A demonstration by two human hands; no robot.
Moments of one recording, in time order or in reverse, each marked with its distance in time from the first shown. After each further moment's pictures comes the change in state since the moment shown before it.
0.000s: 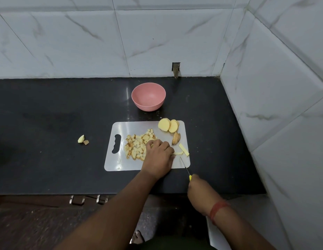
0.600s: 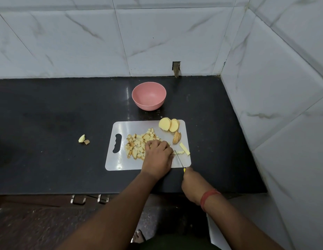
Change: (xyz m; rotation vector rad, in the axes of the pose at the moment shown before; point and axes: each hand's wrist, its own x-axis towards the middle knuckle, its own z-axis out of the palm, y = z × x) left_hand -0.005 -0.001 0.000 -0.001 0.017 -0.047; right_hand 0.018 -0.024 -0.001 -0.067 -0.048 0.040
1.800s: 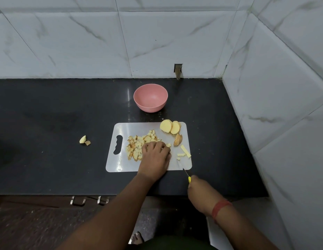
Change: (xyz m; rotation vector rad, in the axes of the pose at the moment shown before) left_hand -0.004 -0.014 0.005 0.004 0.049 -0.023; right_hand -0.019 0.016 -0.009 0.023 -0.035 -0.078
